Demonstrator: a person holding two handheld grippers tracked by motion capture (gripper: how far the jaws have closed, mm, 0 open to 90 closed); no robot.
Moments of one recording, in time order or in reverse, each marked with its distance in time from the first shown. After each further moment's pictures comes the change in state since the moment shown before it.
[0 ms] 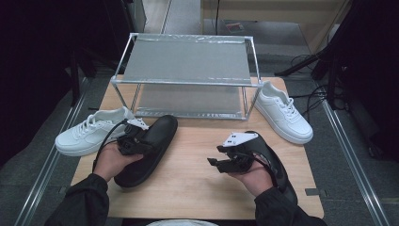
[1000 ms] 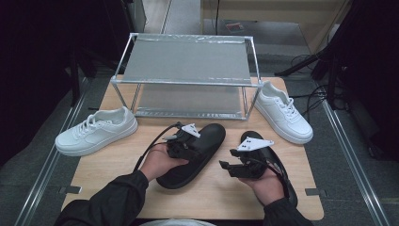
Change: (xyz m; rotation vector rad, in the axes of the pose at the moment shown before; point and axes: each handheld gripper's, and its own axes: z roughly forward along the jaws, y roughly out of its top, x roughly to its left) left arm -0.090 0.070 0.086 0.007 -0.141 0.215; right arm -0.004 -0.024 -0.027 -0.016 -0.081 0.086
